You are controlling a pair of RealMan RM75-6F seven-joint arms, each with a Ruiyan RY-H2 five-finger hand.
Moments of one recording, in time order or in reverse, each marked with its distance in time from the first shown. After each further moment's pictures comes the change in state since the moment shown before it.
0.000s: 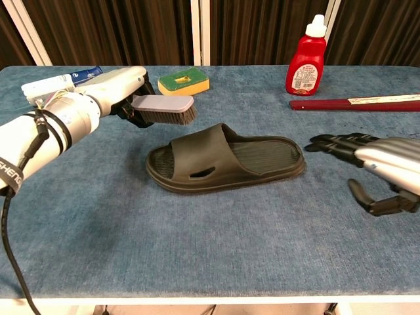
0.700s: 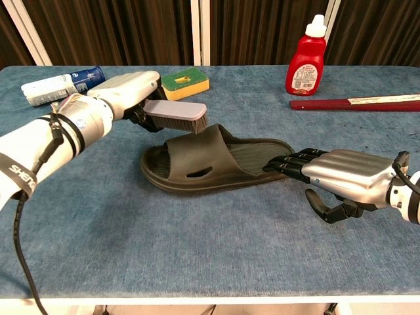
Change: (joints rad) left arm -0.031 -0.038 0.008 0.014 -0.003 0.002 0.048; right arm 0.151 -0.060 0.020 -0.016 0.202 -0.218 -0.171
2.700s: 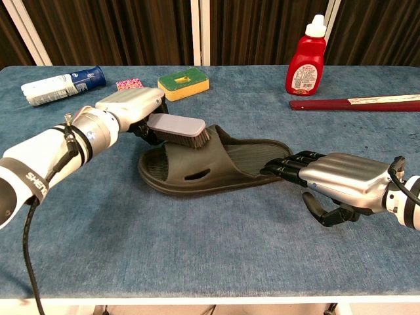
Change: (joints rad) left arm -0.025 -0.044 0.013 0.125 -0.031 -0.073 0.022; right arm 0.043 -0.013 -0.057 0.001 0.047 0.043 -0.006
